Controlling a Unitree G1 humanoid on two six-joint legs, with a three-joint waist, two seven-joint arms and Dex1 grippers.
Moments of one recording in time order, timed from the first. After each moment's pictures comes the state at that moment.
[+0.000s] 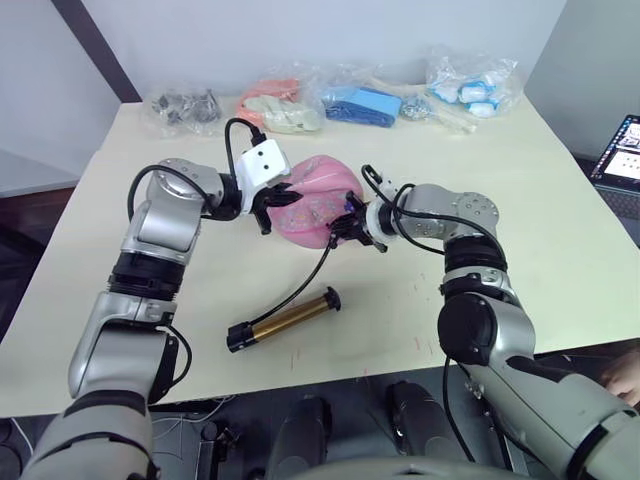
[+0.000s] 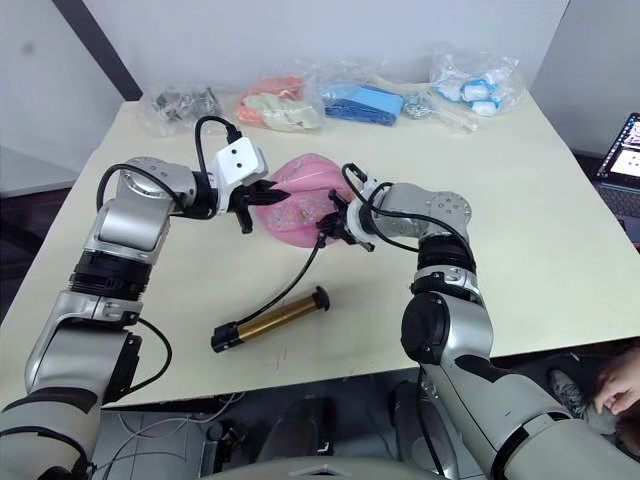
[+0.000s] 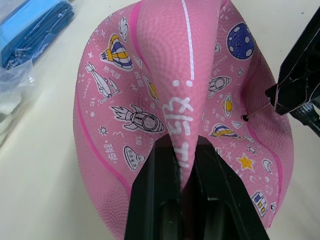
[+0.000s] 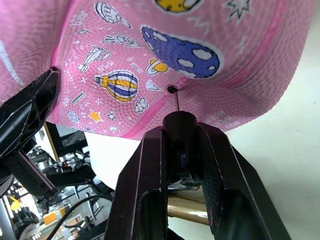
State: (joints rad) left arm -0.84 0.70 -0.18 0.31 0.04 0.35 -1.11; right arm -1.12 0.16 -0.65 0.71 1.10 1.33 -0.68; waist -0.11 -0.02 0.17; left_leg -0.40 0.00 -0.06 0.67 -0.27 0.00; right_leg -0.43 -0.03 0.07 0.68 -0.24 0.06
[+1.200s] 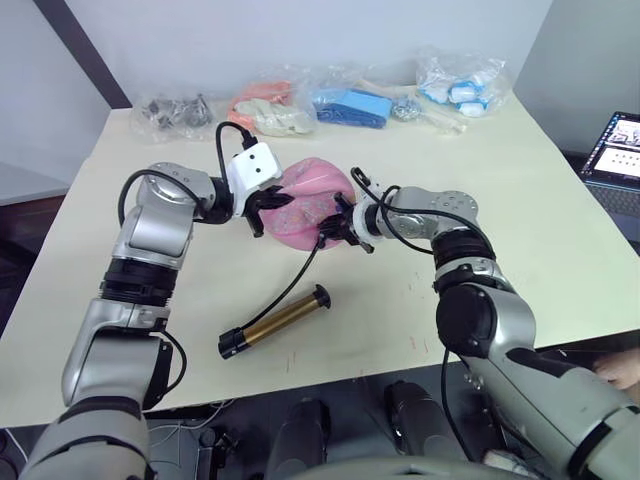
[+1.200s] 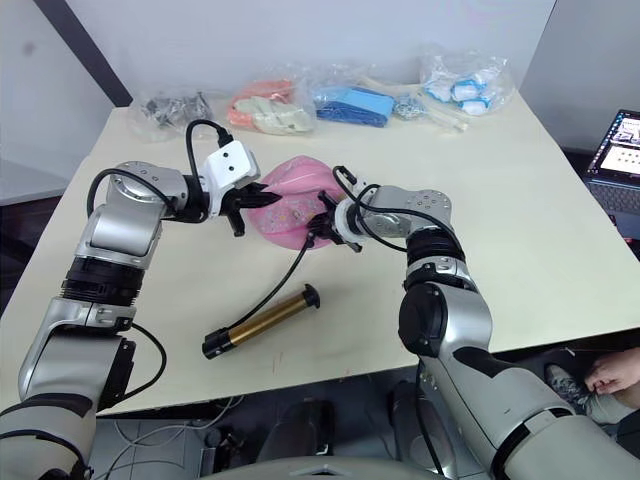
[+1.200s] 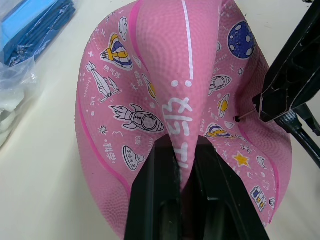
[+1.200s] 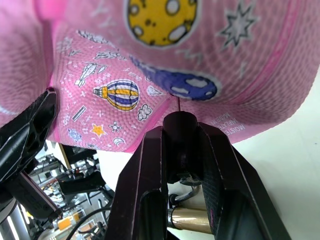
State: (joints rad) left arm -0.80 0.72 -0.16 0.28 0.06 0.38 -1.11; right arm -1.19 0.14 -0.63 0.91 0.94 1.19 -0.48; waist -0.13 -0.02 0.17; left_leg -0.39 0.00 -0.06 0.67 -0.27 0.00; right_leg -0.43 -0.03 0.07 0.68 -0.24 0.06
